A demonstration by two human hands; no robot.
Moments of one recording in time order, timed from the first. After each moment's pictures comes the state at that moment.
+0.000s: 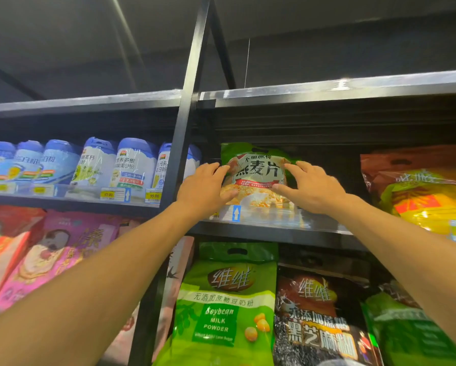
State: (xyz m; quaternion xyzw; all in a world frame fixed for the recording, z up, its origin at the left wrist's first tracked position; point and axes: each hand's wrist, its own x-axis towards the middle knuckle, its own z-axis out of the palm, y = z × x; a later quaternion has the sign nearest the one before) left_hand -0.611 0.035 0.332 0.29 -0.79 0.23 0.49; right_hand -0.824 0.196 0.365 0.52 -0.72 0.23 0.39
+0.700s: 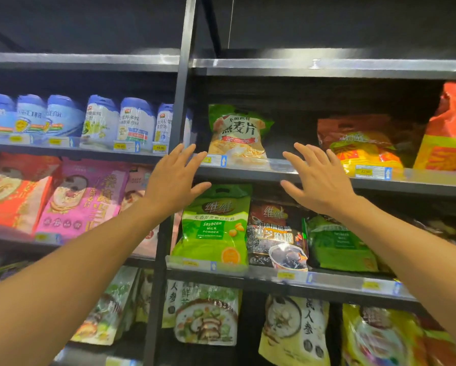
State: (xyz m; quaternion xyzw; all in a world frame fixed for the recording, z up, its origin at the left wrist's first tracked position) left_hand -0.493 0.156 0.204 0.28 -0.79 0.27 0.48; right_hand -0.749 0.369 0.235 0.47 -0.69 0.13 0.54
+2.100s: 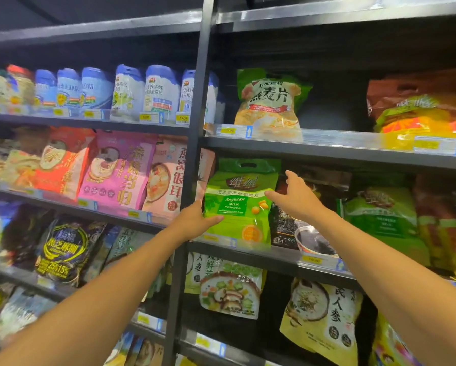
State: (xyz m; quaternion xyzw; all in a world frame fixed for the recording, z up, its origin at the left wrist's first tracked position) left_hand -0.530 0.116 0.083 0.40 -0.83 -0.21 0.34; right_hand -0.767 0.246 0.158 0.57 -0.73 0.36 0.11
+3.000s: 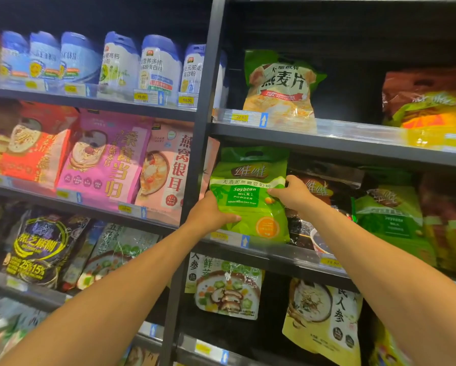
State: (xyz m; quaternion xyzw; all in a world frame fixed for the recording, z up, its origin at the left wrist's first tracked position) left_hand -0.562 0.066 0.076 0.31 -0.81 -0.29 0.40; right_hand -0.754 0.174 0.153 0.46 -0.74 0.49 -0.05
